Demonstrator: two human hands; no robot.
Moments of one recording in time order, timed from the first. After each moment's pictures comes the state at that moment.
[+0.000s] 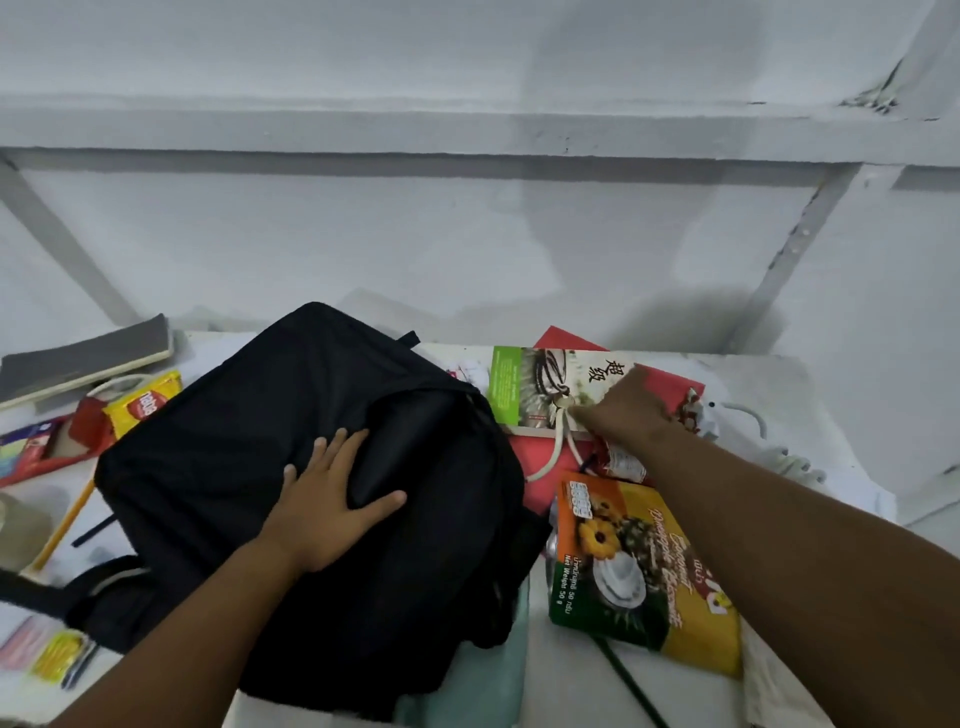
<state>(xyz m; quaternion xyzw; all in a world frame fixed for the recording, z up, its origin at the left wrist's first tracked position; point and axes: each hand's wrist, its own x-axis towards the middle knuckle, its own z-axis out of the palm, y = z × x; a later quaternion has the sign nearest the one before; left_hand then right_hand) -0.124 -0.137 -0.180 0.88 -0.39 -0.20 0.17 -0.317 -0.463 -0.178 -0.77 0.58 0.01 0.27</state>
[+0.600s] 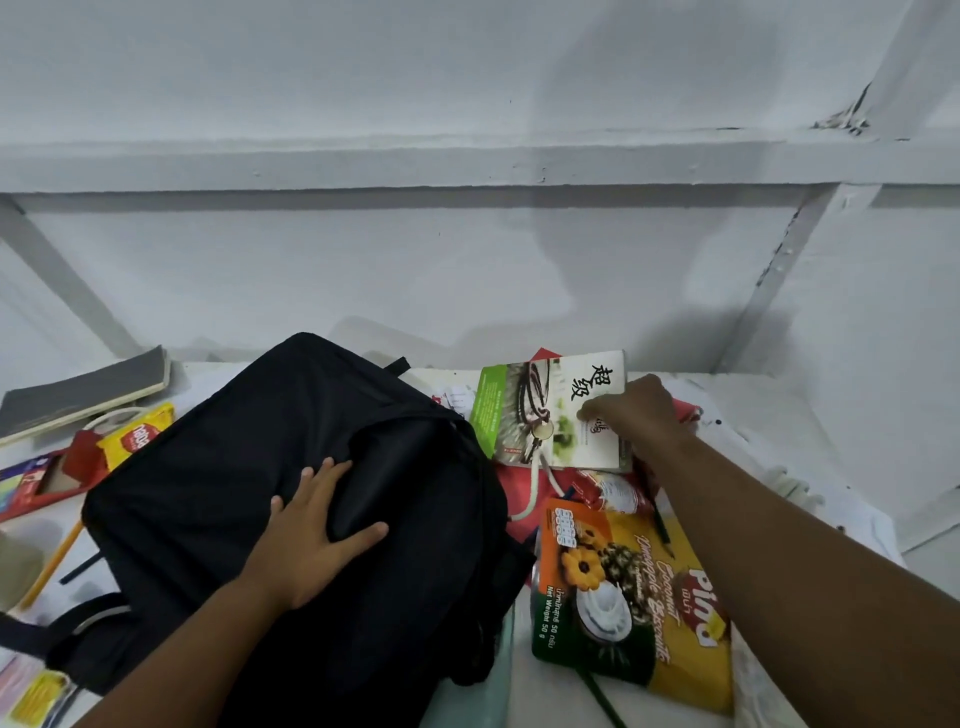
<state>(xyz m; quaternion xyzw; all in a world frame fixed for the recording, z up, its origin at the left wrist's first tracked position) -0.122 -0.134 -0.186 0.87 -0.39 -0.20 0.23 -0.335 -0.479 -0.143 -0.67 0.59 -0.15 0.44</state>
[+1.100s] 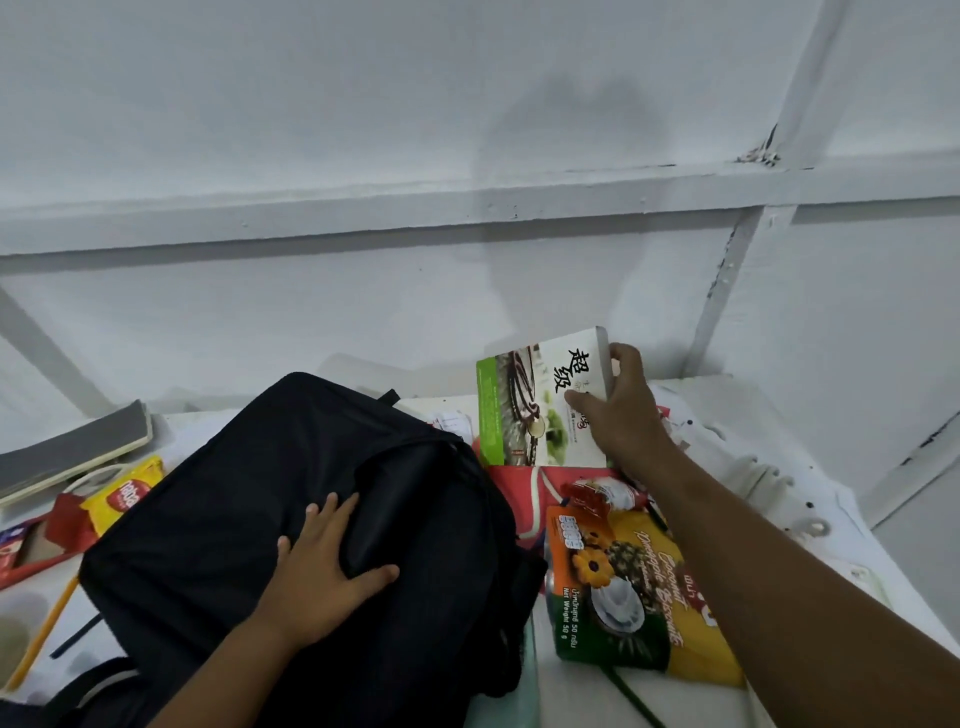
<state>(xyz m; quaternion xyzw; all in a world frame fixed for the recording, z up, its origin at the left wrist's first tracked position) -0.120 -0.131 -0.180 0.85 -0.42 -0.22 0.22 -0.346 -0.414 -0.097 -0.70 0.45 -0.34 0.45</state>
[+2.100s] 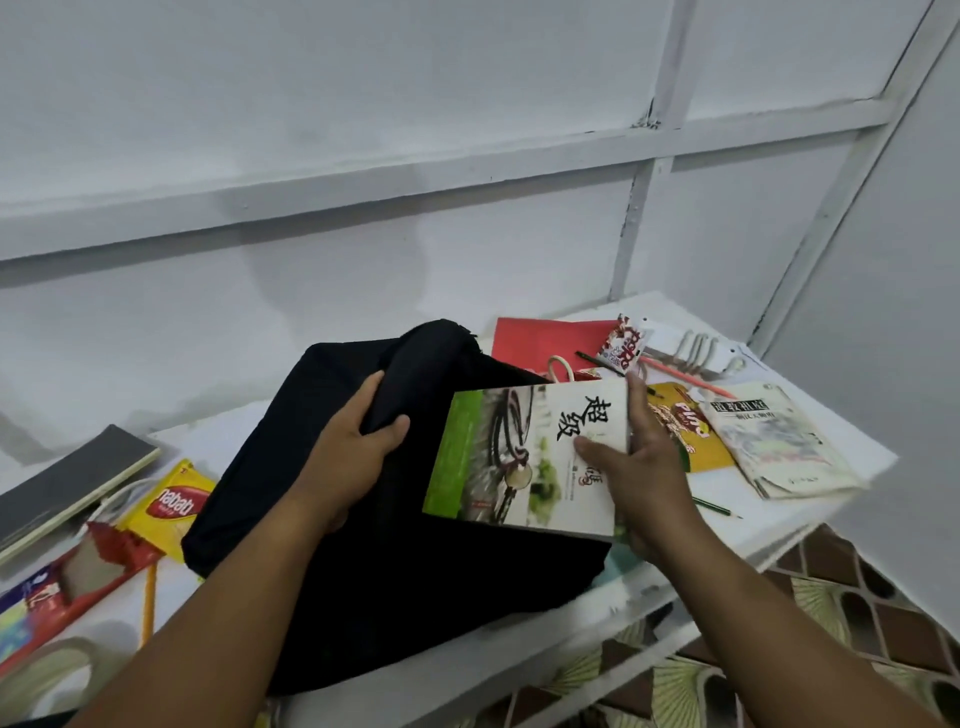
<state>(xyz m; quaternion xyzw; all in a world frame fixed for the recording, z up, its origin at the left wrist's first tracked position) -0.047 -0.088 -0.089 0.66 -0.47 -0.36 0.46 -0.326 -0.124 -0.094 -0.50 0.49 -0.49 0.52</state>
